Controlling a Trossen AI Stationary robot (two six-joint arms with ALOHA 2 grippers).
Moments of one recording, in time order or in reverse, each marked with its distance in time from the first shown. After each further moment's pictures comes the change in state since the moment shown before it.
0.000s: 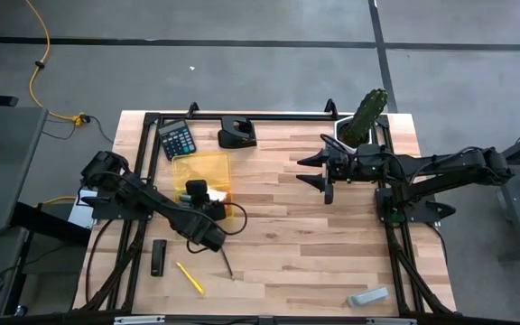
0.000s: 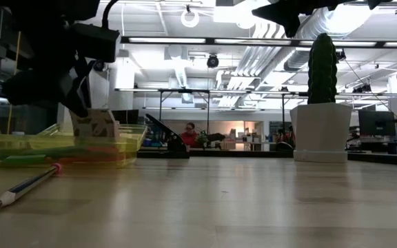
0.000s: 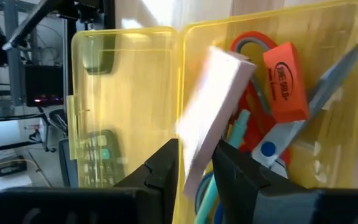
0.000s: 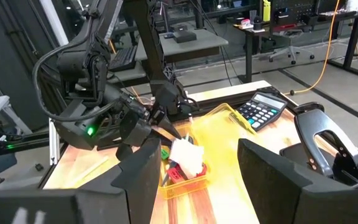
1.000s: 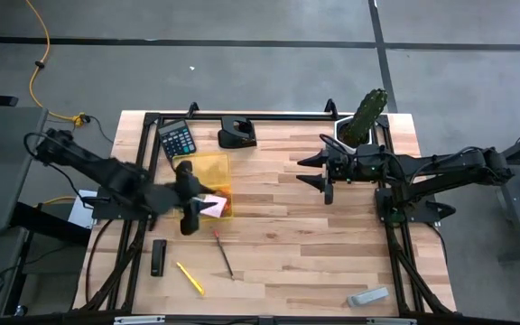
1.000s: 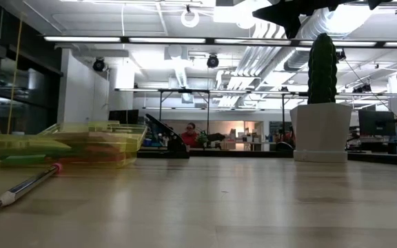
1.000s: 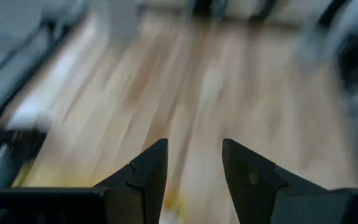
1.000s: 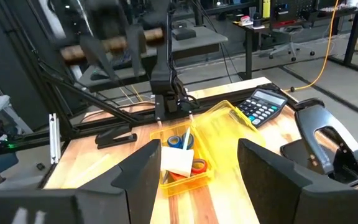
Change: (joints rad) left arm 0.009 -0.643 -0.006 0.468 0.191 0.208; right arm 0.000 0.000 0.000 -0.010 0.000 0.013
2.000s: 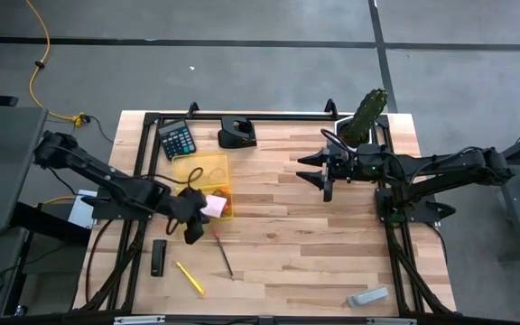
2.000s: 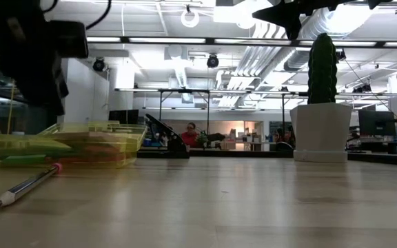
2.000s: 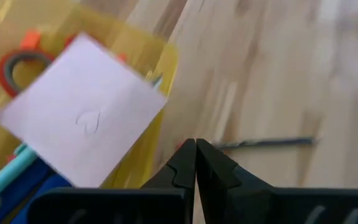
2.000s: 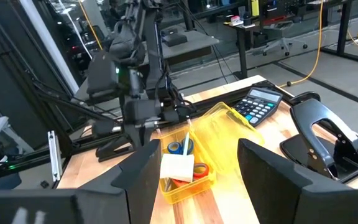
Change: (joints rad) left arm 0.081 -0.018 -0.562 0.374 0.373 -0.330; right arm 0.001 0.000 0.000 0.014 0.033 0.085
